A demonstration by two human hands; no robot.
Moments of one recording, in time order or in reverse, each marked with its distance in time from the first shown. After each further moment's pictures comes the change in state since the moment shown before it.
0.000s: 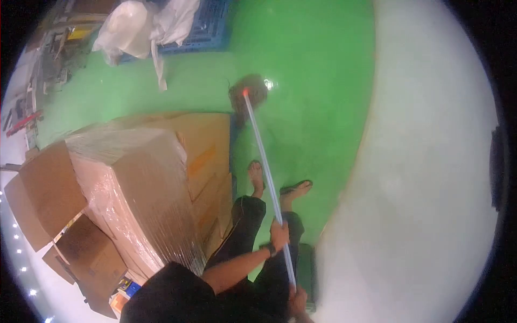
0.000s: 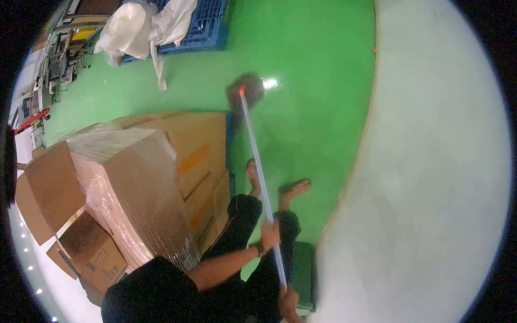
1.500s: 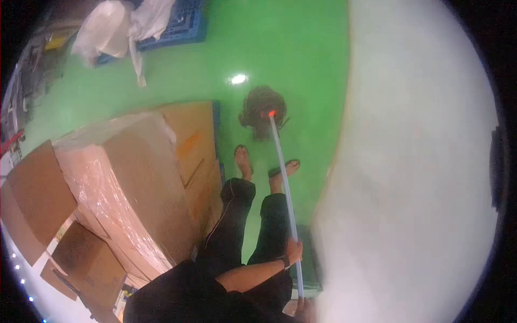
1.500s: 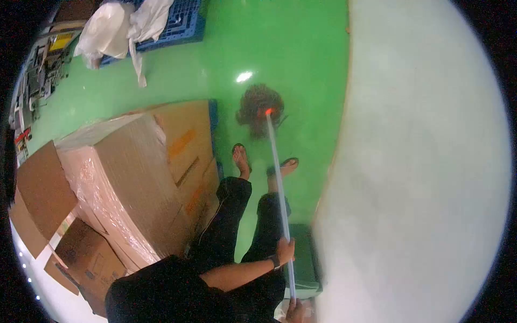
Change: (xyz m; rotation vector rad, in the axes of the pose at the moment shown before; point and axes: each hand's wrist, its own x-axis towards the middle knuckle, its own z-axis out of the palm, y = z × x) left_hand -0.158 -0.114 0.030 0.130 -0.482 -0.142; right_hand -0.156 0.085 0.045 0.087 0.097 0.294
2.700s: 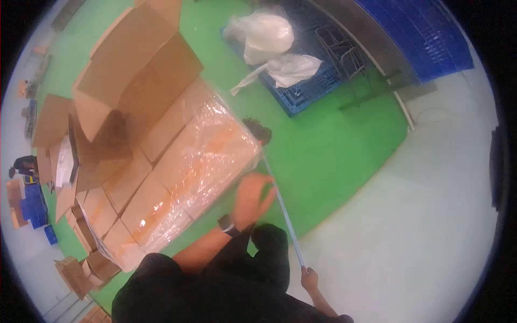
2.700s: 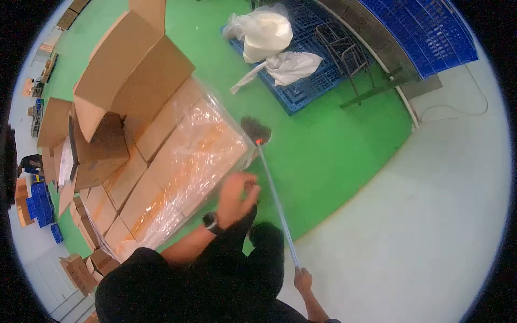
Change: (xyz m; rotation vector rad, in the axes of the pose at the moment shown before) left_hand -0.270 0.375 -0.448 0.104 1.290 1.036; right_hand 0.095 -0.383 -0.153 -0.841 0.250 -0.917
